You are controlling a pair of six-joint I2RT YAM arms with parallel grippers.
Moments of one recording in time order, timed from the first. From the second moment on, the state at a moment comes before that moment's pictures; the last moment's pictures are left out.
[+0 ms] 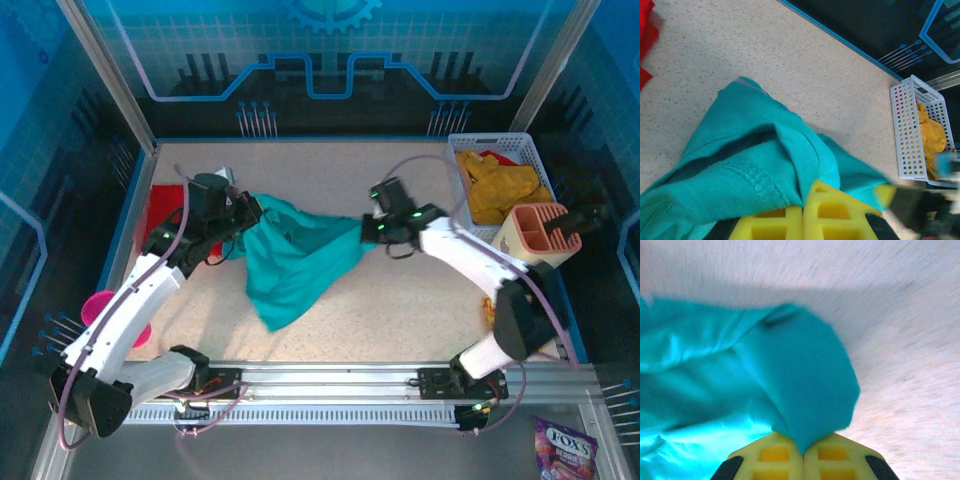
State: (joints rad) left arm -0.34 1.10 1.09 -0.60 0.03 -0.79; right arm 0.44 1.47 1.14 -0.59 -0.04 0.47
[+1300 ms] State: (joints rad) left arm -0.21 1.16 0.78 -0.51 0.10 -0.79; right arm 0.96 1.60 0.91 -0.59 0.16 0.61
